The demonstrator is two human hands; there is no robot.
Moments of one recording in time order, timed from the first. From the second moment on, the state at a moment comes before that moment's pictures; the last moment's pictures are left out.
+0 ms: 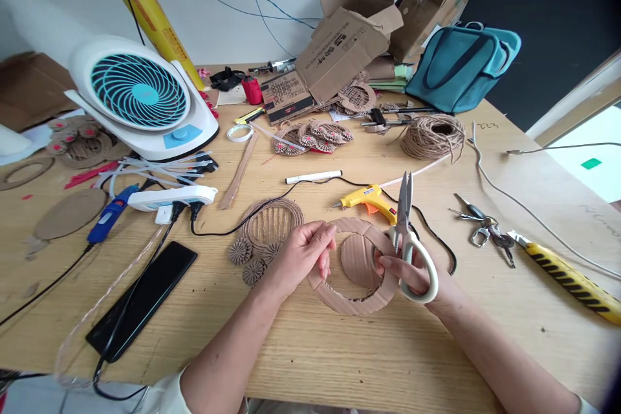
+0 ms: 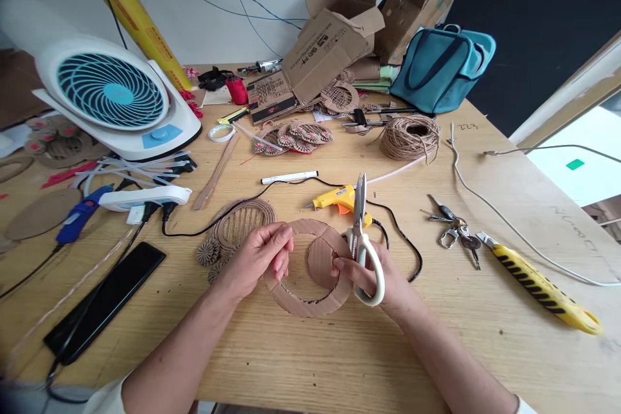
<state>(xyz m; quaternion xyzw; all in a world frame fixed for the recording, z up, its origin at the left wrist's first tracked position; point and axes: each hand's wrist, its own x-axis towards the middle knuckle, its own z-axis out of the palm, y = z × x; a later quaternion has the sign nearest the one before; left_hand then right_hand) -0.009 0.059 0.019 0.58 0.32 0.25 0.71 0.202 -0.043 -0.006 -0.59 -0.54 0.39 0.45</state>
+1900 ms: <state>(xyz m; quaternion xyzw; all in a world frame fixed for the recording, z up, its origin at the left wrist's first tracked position) -0.016 0.063 0.031 0.45 0.34 0.26 0.78 0.213 -0.045 0.017 -0.64 -0.50 0.37 0.45</state>
